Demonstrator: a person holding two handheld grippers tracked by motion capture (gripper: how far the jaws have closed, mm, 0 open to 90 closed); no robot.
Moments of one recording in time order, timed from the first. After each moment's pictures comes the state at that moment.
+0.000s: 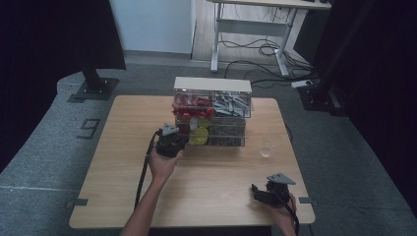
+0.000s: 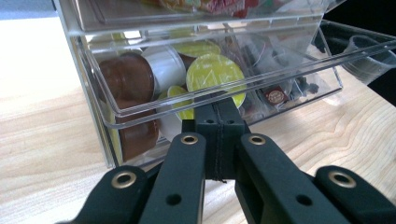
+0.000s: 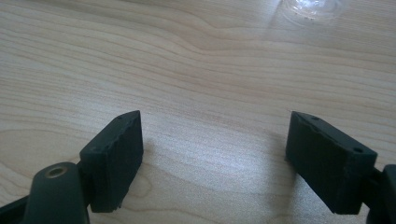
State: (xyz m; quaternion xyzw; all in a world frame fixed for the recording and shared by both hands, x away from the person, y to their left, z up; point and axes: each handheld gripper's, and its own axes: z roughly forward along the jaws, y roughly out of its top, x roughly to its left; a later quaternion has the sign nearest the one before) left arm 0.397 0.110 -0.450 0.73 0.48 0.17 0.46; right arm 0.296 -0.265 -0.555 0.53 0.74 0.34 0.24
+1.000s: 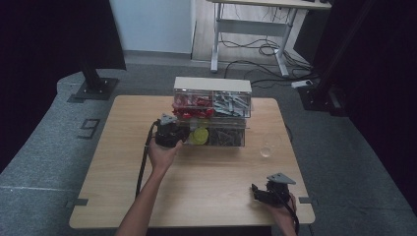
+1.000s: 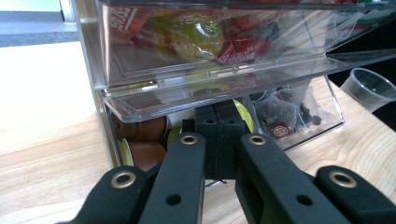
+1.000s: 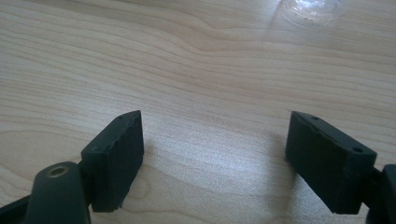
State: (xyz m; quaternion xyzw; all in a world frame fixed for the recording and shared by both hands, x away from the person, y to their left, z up) left arm 0.416 0.113 -0.431 0.72 0.48 0.17 0.47; right arm 0.297 -0.265 -0.555 0.53 0.74 0.34 0.24
